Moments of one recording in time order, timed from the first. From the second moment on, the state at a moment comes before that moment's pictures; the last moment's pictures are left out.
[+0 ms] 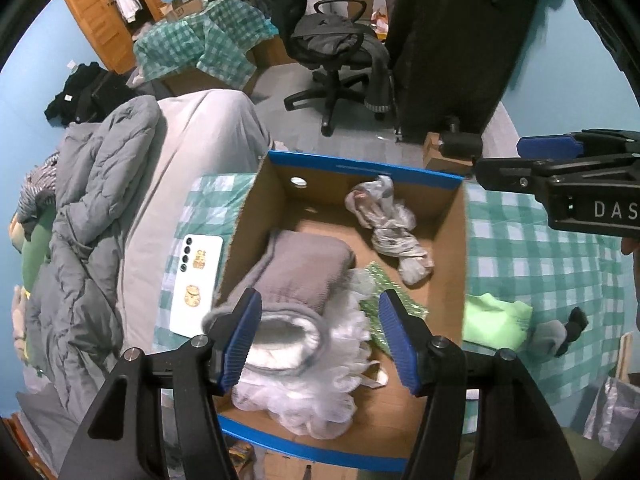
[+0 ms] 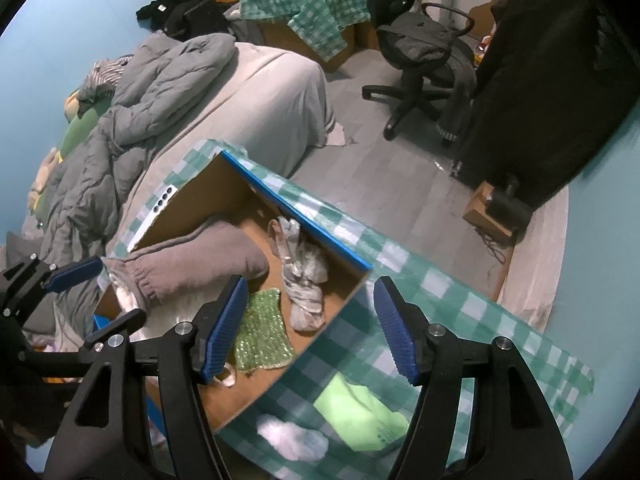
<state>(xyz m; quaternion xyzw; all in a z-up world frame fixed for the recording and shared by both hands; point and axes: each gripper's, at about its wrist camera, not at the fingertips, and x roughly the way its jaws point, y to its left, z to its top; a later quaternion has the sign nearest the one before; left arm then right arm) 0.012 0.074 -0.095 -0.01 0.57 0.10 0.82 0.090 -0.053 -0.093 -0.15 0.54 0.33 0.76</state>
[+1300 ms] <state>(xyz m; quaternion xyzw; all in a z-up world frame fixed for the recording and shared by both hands) 0.014 -0.077 -0.115 0.01 0.62 -0.03 0.79 0.054 -0.265 -0.105 -0.09 0.60 0.19 0.77</state>
